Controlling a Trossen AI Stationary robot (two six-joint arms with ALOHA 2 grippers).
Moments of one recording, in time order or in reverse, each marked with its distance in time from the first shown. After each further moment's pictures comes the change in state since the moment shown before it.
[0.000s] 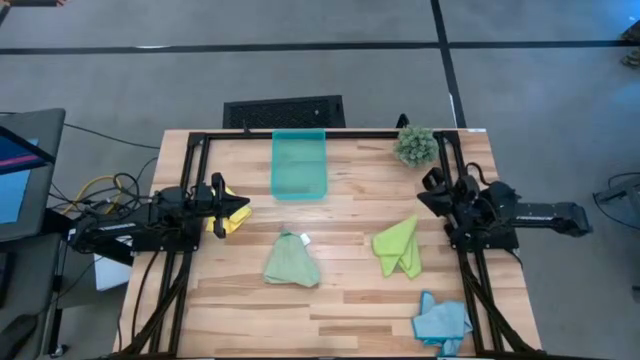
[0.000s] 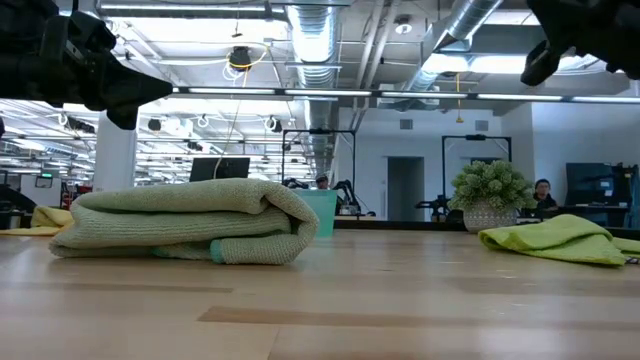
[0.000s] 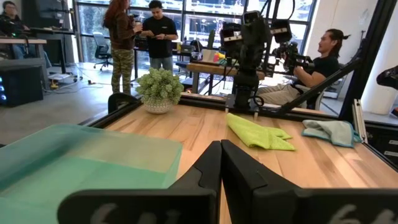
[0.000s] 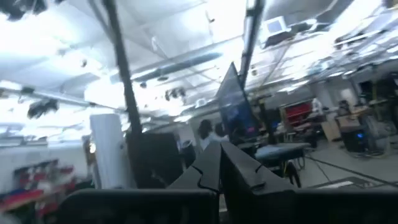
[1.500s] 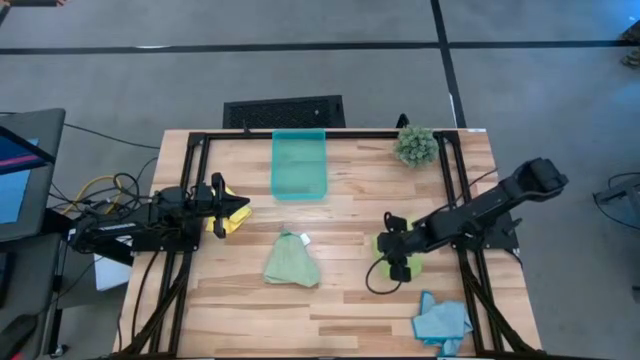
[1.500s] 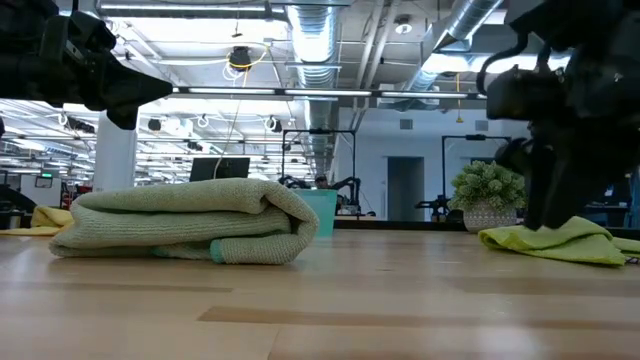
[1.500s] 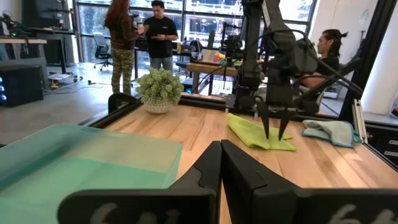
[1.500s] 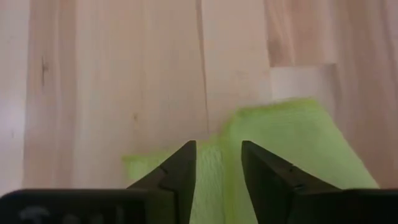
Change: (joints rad) left arm 0.000 0.000 0.000 0.000 0.000 0.000; right arm 0.418 1.269 0.571 -0.886 0.188 0.046
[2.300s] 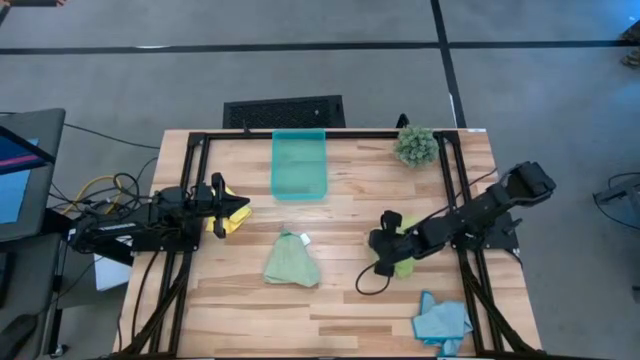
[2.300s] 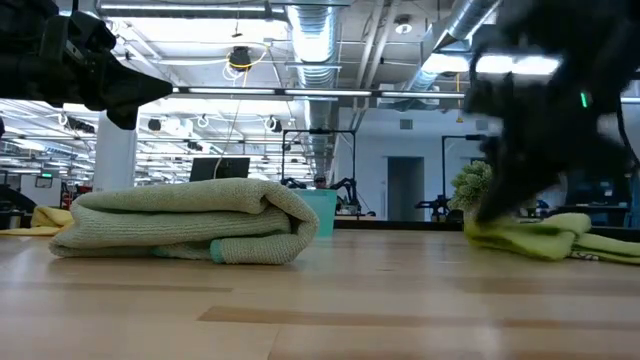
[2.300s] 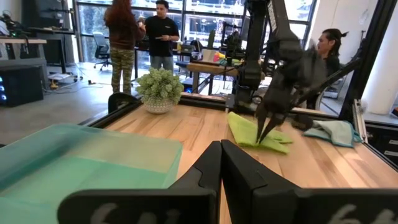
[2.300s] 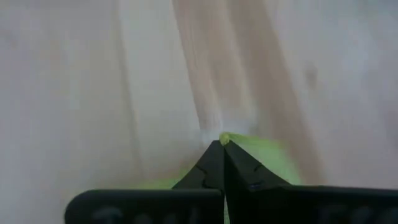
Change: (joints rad) left arm 0.000 0.000 0.000 0.000 0.000 0.000; right arm 0.024 0.078 0.073 0.052 0.342 0.039
